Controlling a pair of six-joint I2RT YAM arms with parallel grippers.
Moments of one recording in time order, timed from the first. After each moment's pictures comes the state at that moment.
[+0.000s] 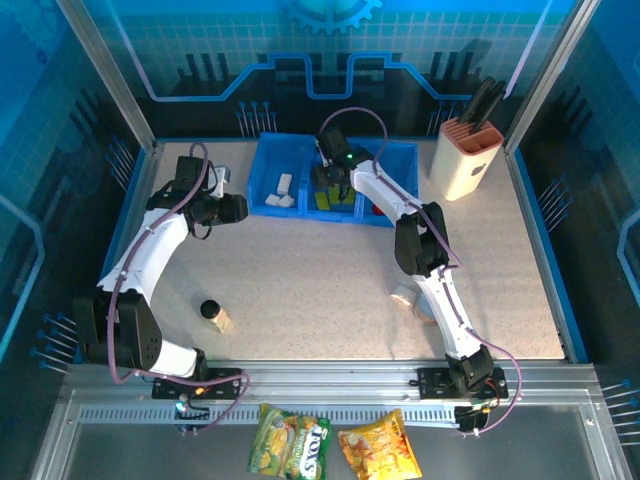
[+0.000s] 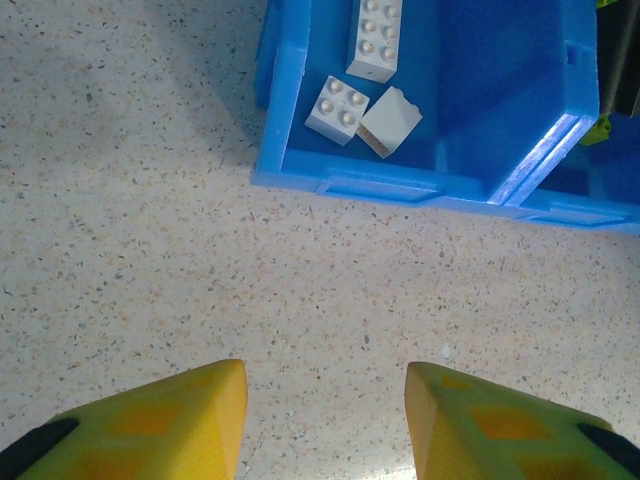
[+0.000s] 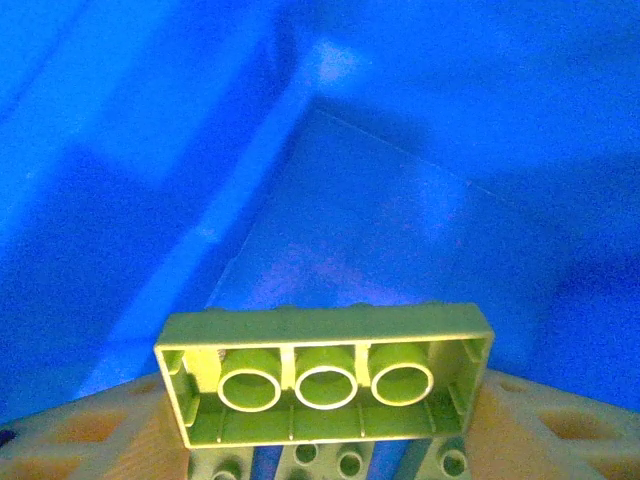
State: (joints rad) left arm -0.03 1.43 1.18 -0.68 0.22 -0.22; right arm 0.51 2.53 2.36 -0.76 0.17 0.12
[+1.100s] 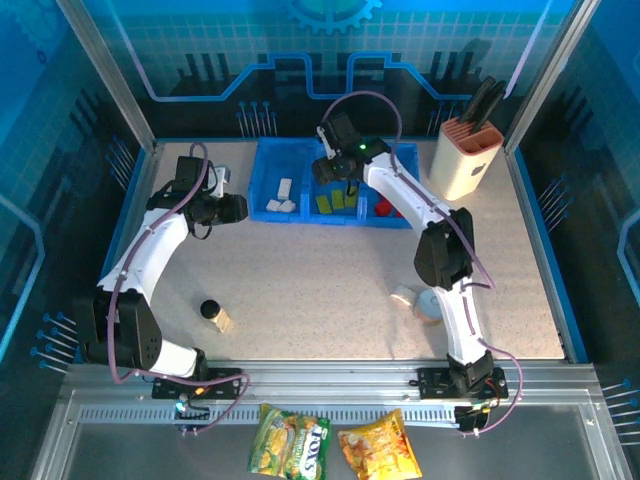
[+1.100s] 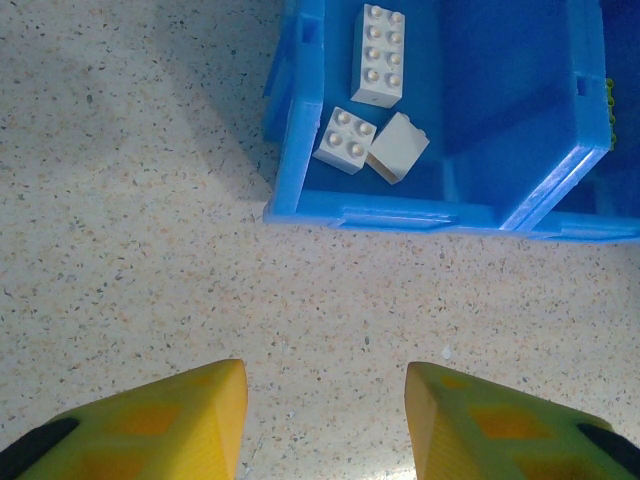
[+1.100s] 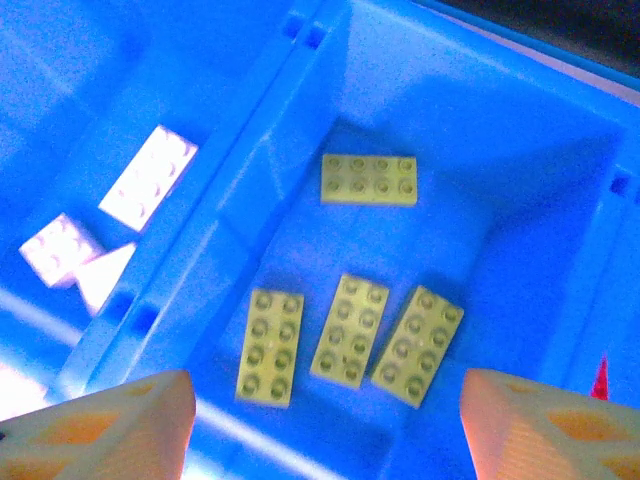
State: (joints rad) left arm -0.03 1.43 1.18 -0.68 0.22 -0.22; right arm 0.55 2.20 2.16 -0.88 0.14 0.10
